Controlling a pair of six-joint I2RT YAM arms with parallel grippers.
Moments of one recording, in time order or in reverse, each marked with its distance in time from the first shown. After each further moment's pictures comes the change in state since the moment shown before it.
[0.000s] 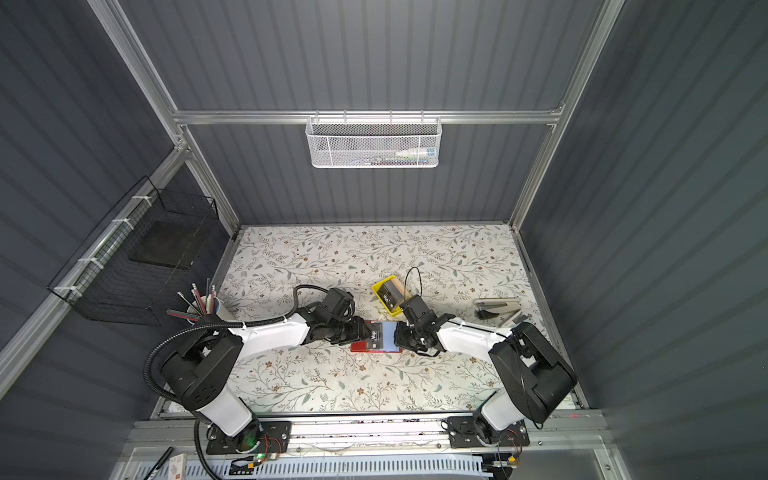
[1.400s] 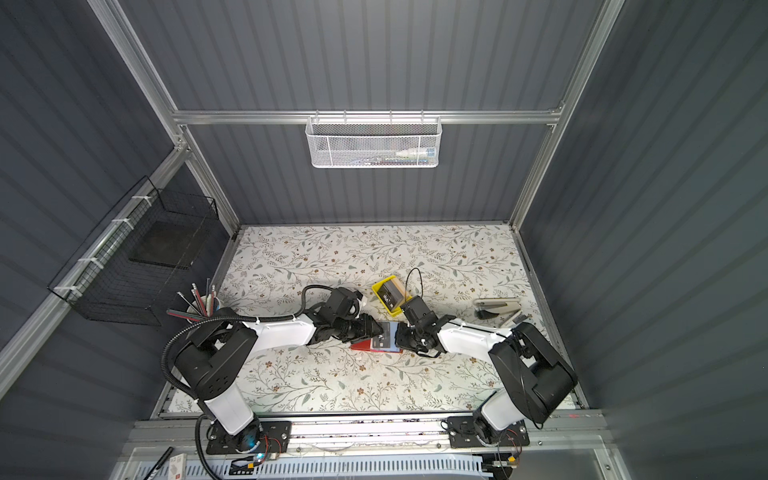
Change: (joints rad) left arm -0.009 0.077 0.000 0.204 0.140 -0.062; right arm 0.000 -0.001 -0.013 0.013 0.006 0.000
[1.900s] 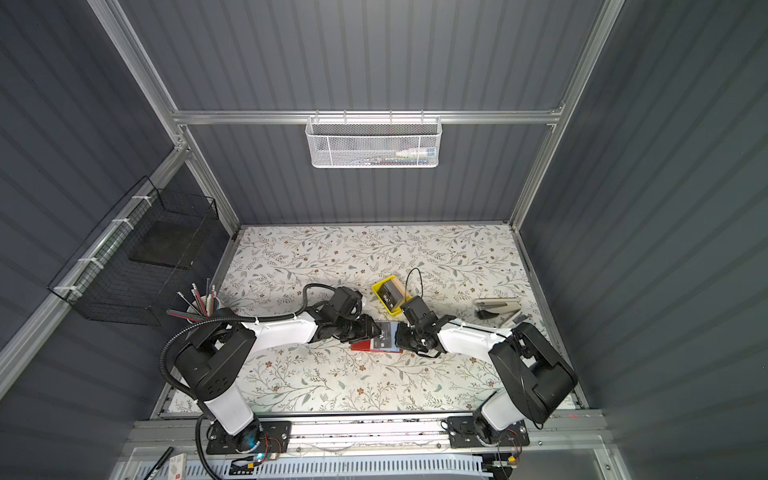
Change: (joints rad) left arm -0.005 -0.005 0.046 -0.132 -0.086 0.036; right arm 0.000 -0.001 -0.001 0.000 0.002 0.000
